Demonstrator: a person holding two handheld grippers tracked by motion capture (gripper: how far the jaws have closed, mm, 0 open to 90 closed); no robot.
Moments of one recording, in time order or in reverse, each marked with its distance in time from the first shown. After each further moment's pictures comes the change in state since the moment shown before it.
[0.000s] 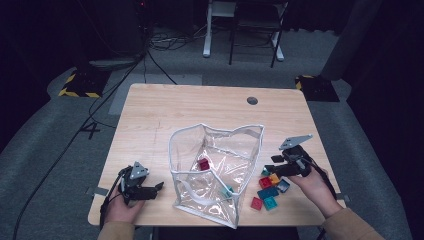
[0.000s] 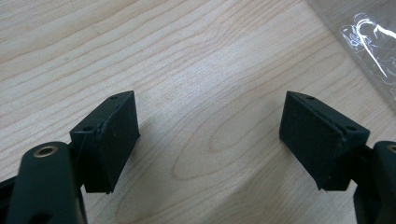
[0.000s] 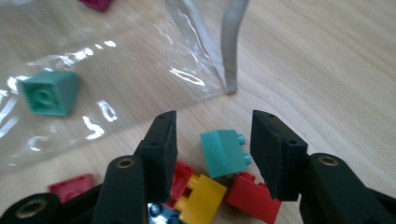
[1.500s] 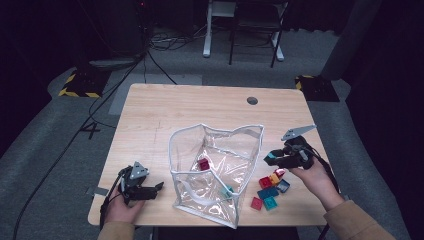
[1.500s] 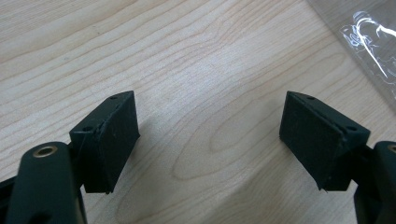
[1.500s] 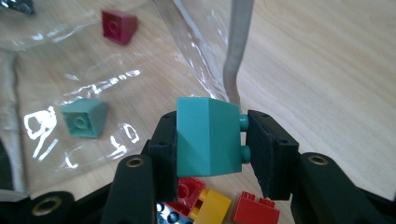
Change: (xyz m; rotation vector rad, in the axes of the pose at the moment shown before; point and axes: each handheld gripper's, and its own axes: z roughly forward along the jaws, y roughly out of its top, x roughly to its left) left arm 0.000 0.000 0.000 0.001 0.001 0.000; right arm -0.005 0.024 -0.021 -0.020 0.054 0.035
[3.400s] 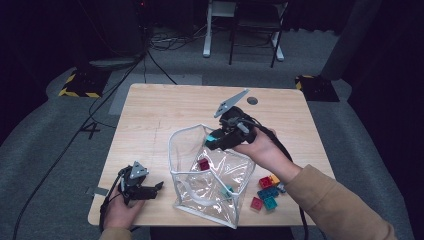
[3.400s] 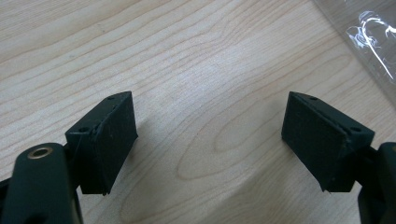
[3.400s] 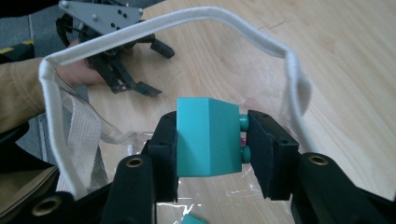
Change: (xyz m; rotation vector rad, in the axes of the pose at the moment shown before) left arm 0.001 0.000 0.000 0.006 0.012 -0.012; right arm 0.116 0.167 0.019 0.019 0.197 -0.272
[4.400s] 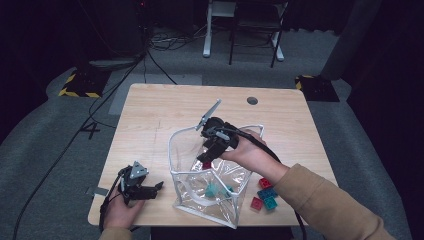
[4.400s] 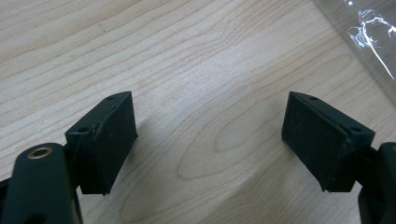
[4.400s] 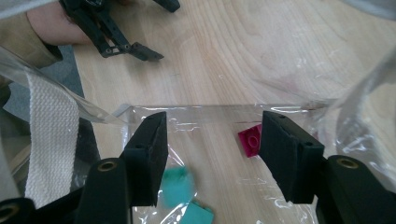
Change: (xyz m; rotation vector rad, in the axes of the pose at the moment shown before) left arm 0.000 0.000 0.000 0.001 0.003 -0.001; right arm 0.006 0.007 0.050 0.198 0.023 -0.023
